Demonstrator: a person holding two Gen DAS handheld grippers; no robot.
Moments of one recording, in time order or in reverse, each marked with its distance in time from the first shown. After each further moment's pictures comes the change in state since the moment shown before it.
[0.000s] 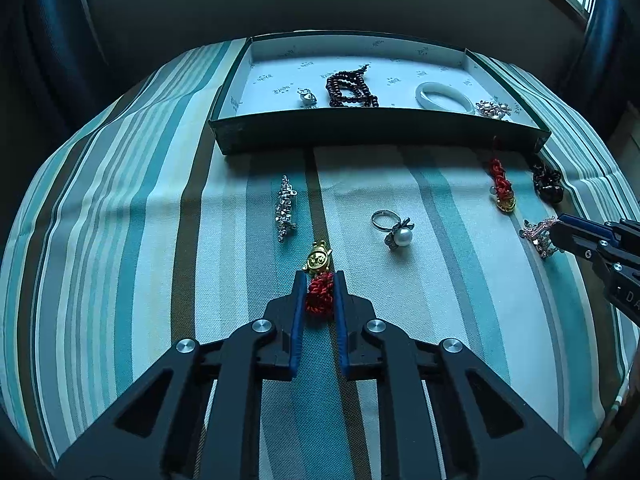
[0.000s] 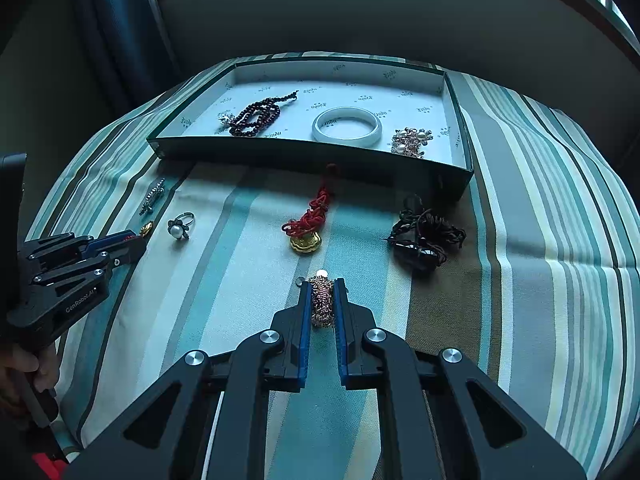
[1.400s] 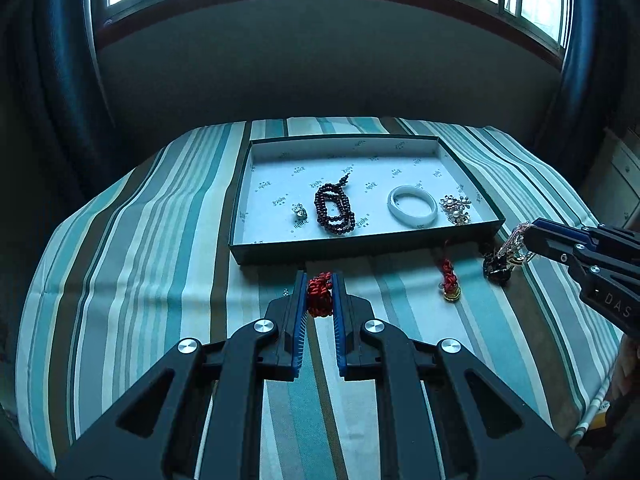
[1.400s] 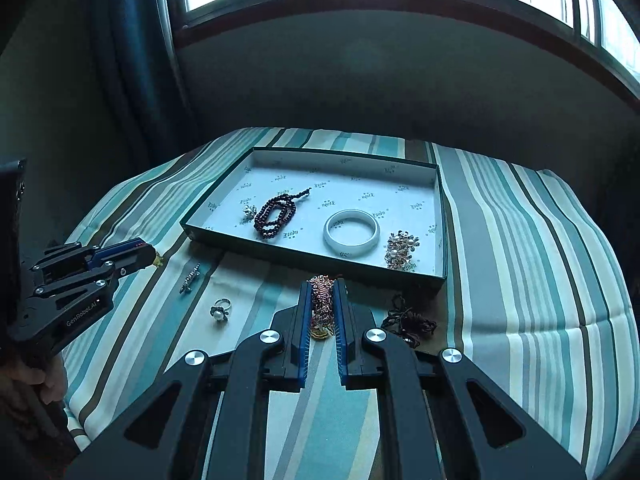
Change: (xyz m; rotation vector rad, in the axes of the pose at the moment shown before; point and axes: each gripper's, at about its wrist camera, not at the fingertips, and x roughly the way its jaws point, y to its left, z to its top) left arm -0.077 -0.001 0.048 0.015 -0.223 -0.033; right arm -0.066 0.006 0.048 -0.014 -0.213 0.009
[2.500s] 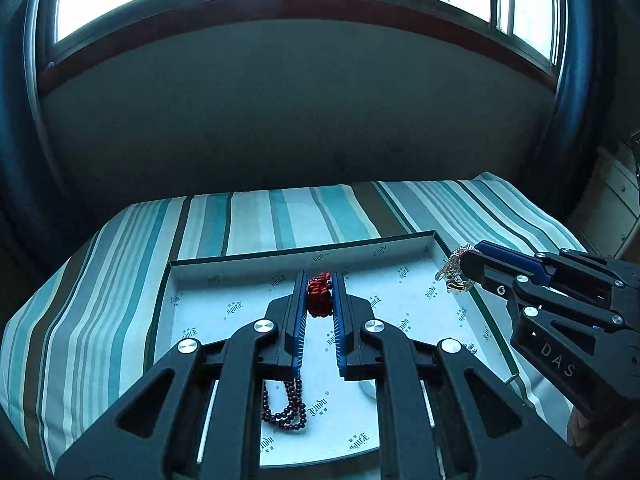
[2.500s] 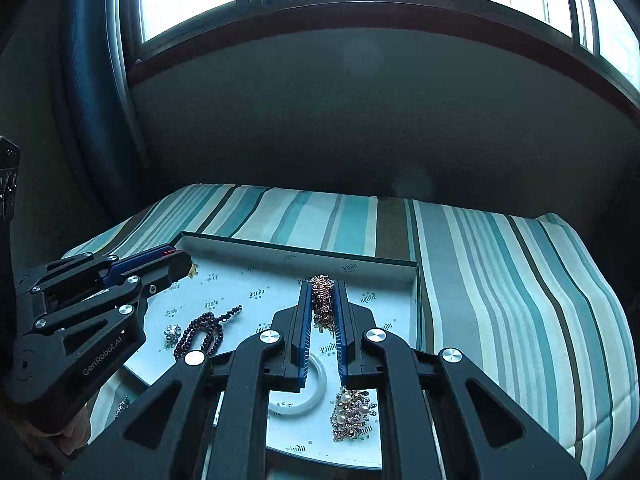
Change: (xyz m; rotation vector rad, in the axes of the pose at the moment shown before) left arm 0.122 -0.047 0.137 0.040 -0.087 -0.078; right arm 0.106 -0.063 0.108 0.045 -0.064 -0.065
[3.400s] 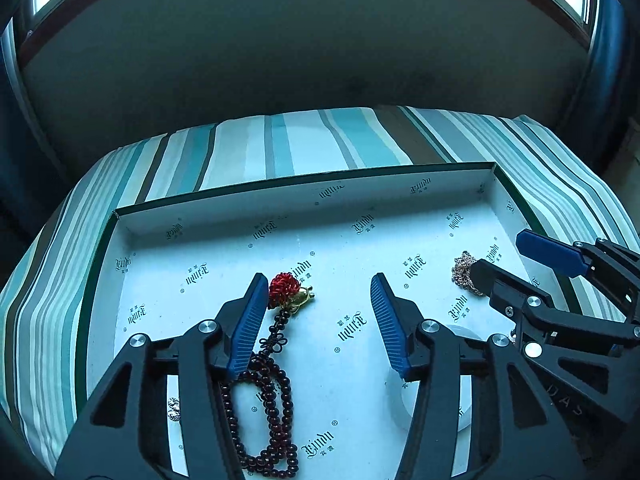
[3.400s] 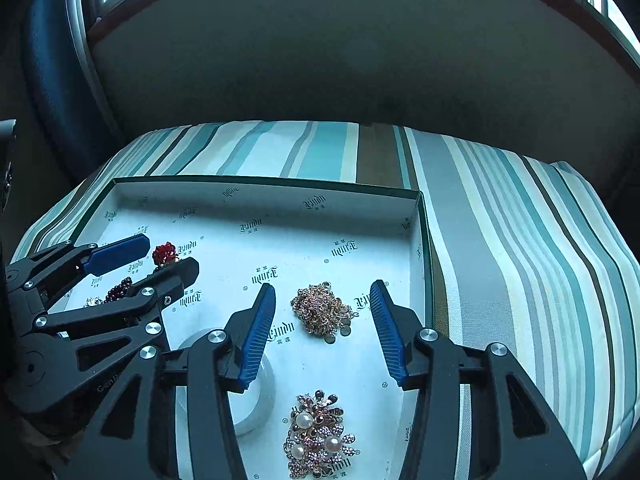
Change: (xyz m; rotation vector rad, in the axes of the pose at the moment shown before) left arm 0.092 -0.004 -0.025 0.001 0.188 0.062; right arm 0.067 -0.021 -0.031 0.032 0.149 -0.041
